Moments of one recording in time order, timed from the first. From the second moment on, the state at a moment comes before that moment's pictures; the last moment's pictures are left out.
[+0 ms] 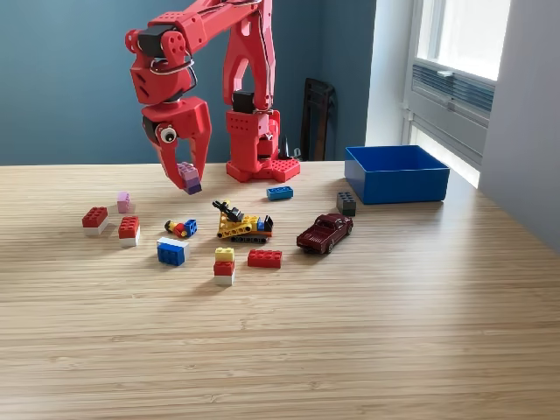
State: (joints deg) arm 36.3 99.7 109.7 80.0 23.9
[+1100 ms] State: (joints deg) arm -55.1 99.7 92.8 95.3 24.2
